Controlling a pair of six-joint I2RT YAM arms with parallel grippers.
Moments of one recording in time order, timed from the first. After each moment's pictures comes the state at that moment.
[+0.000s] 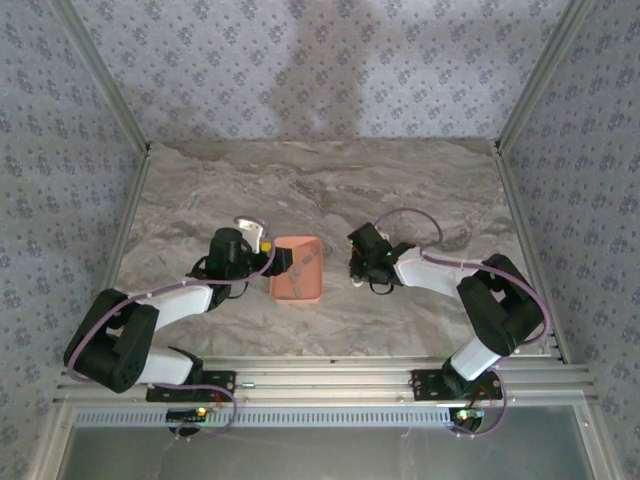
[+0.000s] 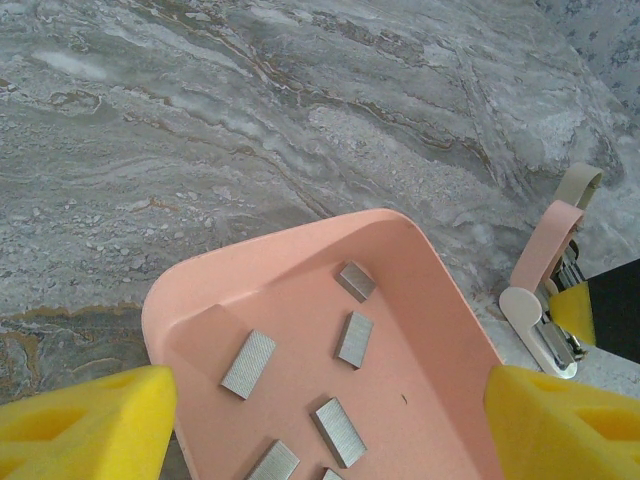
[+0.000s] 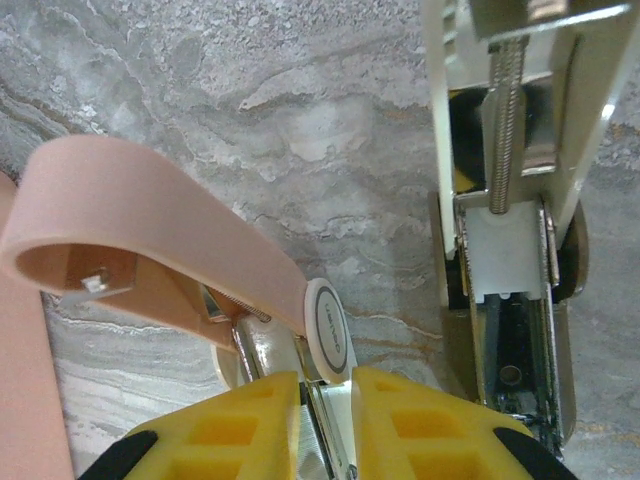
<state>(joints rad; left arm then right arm) -0.45 1.35 0.46 0.39 0.31 -0.34 0.68 1.60 0.83 -0.32 0.11 0.85</state>
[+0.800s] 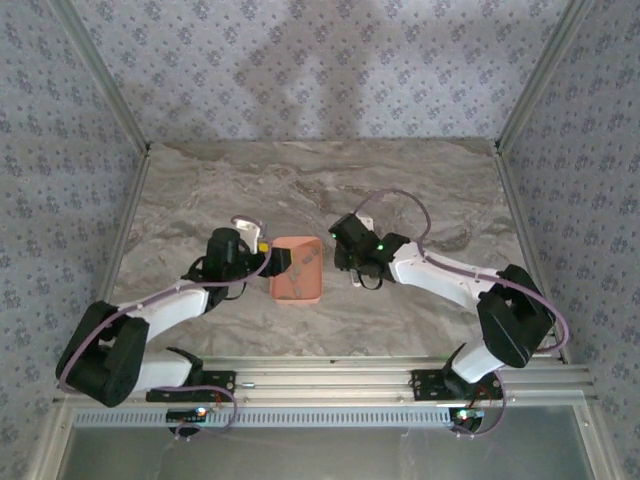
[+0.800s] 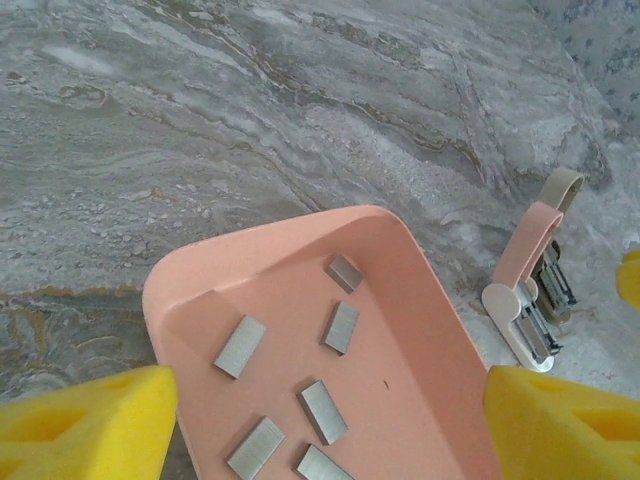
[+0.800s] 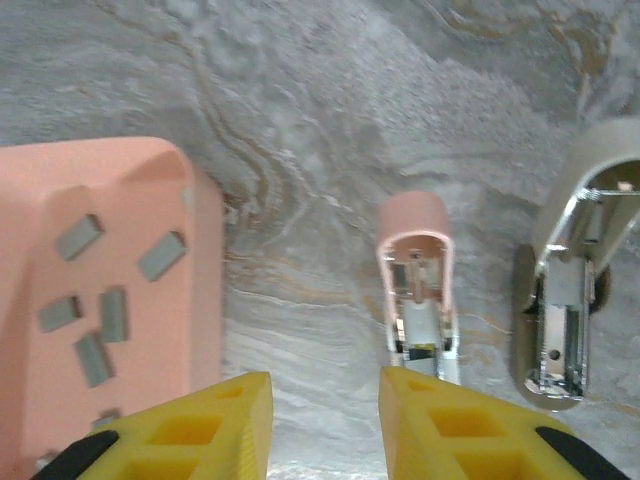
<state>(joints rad) -0.45 1.26 0.46 0.28 0.29 -0.37 0.82 1.53 1.05 -0.52 0.25 0.76</state>
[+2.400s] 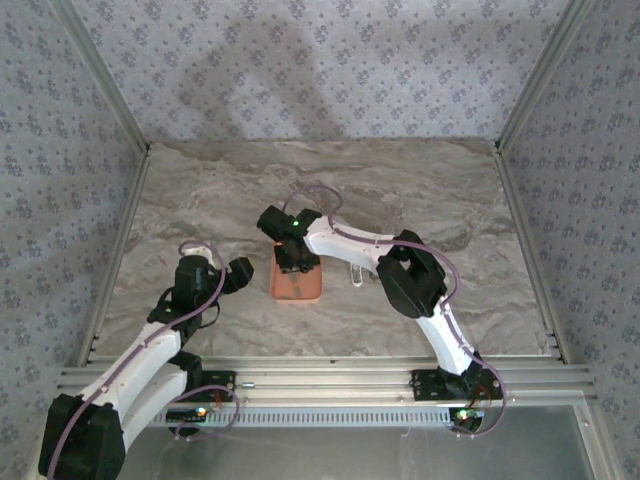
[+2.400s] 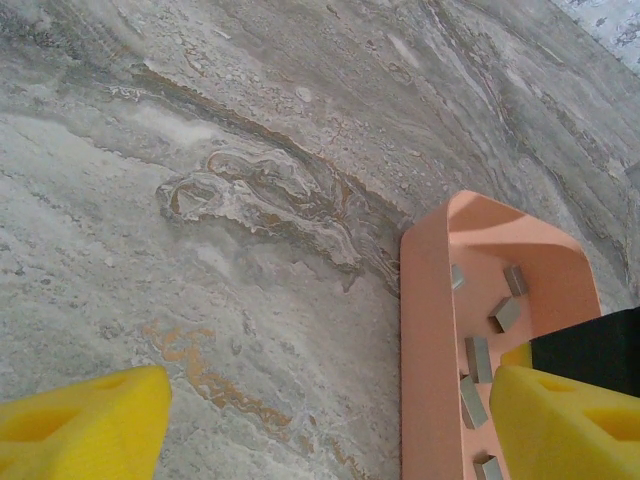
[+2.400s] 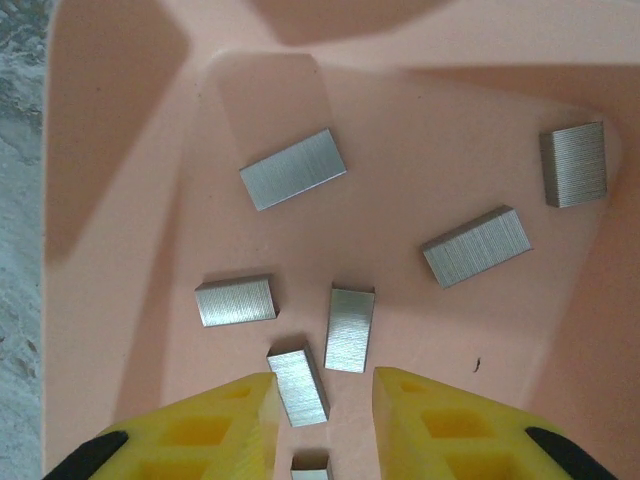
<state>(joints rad) -0.30 0.79 0.27 -0.06 0.07 -0.65 0.94 2.18 1.79 -0.92 0.07 0.71</state>
